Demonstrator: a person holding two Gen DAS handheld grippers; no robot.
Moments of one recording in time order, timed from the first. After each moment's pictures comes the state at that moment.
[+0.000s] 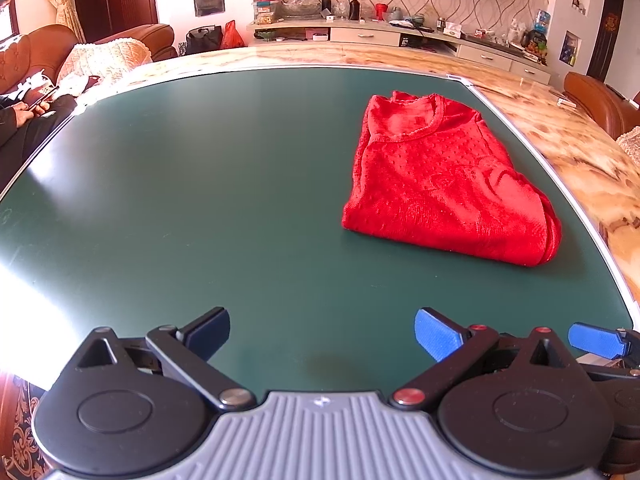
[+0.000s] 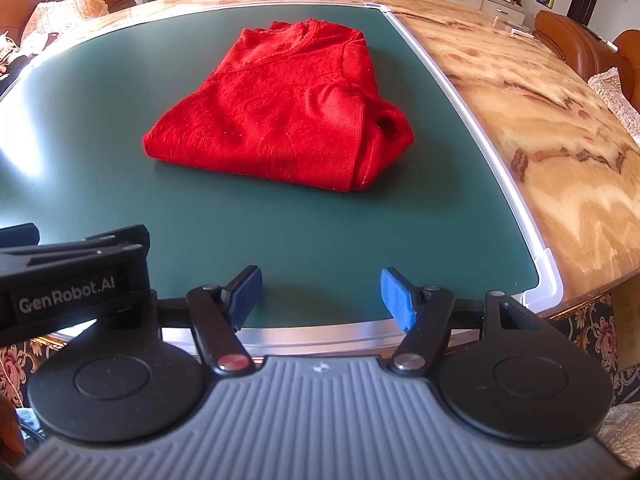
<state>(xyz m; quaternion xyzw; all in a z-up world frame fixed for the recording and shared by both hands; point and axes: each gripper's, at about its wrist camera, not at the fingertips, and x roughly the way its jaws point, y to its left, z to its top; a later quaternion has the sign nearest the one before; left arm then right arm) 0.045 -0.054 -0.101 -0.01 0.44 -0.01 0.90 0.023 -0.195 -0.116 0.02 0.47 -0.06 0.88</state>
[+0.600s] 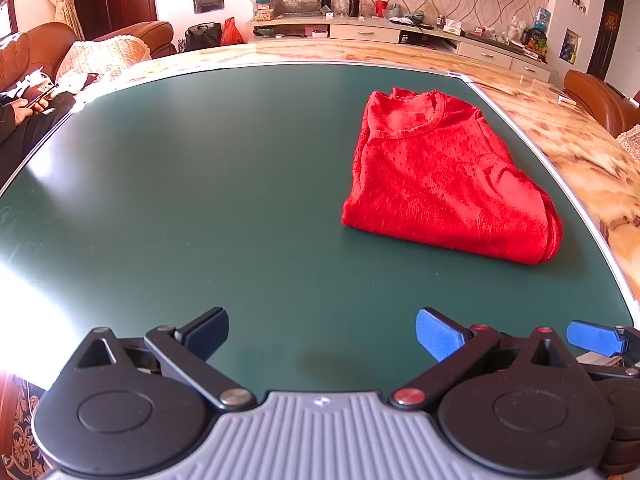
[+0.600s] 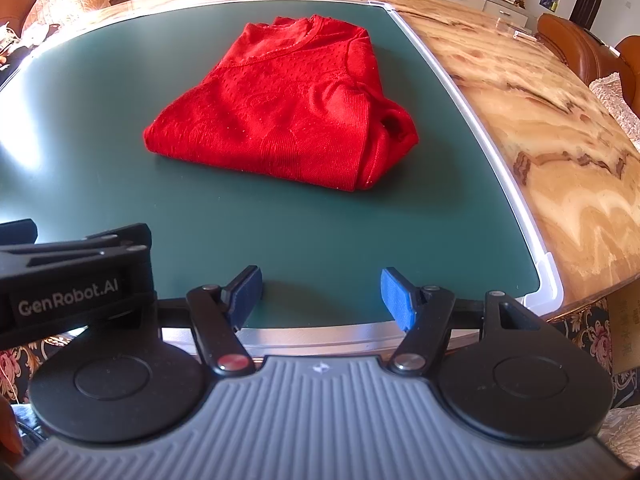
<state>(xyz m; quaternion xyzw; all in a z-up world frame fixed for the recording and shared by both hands) 0.045 -0.054 -0.102 -0.01 0.45 -0.01 0.89 0.027 -0.191 -0.118 0.01 0.48 -0.06 0.88</state>
